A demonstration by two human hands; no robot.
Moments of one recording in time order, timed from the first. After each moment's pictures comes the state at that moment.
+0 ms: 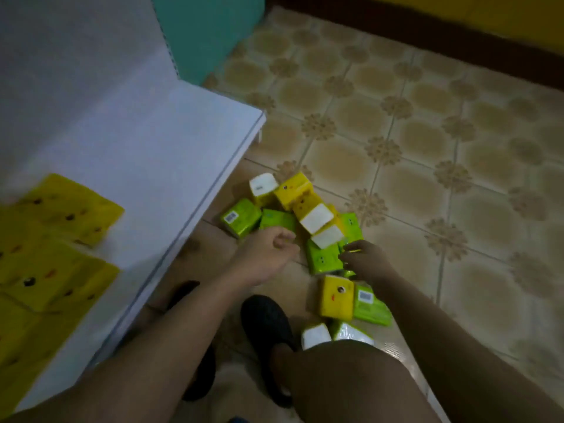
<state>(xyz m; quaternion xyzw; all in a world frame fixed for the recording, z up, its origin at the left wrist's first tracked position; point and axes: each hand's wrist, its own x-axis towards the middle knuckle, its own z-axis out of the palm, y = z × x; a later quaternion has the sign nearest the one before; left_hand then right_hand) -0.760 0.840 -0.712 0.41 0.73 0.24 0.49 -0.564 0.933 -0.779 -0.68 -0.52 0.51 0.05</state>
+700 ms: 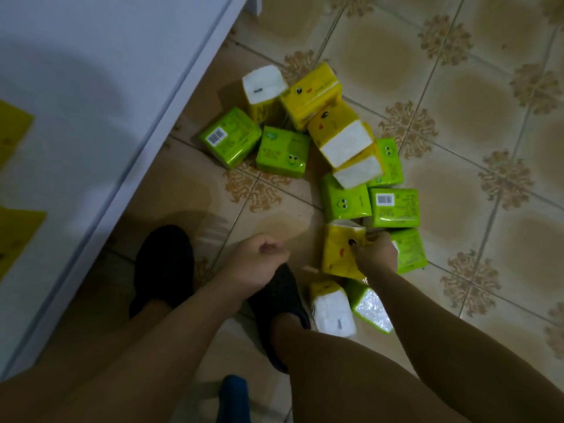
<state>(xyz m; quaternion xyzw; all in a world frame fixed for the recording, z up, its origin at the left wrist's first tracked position) -0.761 0.812 -0.884 0.17 0.73 0.20 0.63 -0.545 0.913 -0.994 -0.80 -0.50 0.33 -0.03</state>
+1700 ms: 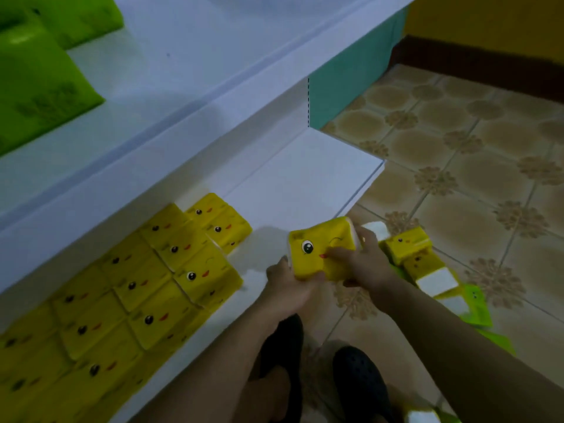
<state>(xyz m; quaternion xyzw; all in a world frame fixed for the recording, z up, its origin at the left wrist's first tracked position) -0.895 0.753 -0.702 0.19 0.84 0.32 0.40 -0.799 0.871 -0.695 -0.50 -0.54 0.67 0.10</state>
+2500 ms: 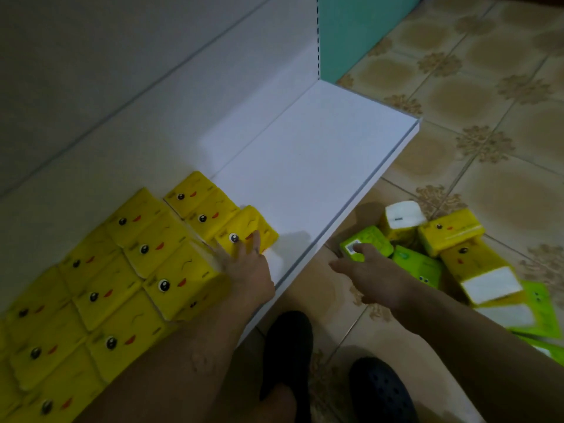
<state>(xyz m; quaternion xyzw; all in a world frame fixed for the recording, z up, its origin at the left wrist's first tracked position) -1.000 0.783 -0.855 0.39 0.86 -0.28 0.15 -0.834 0.912 -0.777 -0.48 -0.62 0.61 -0.08</state>
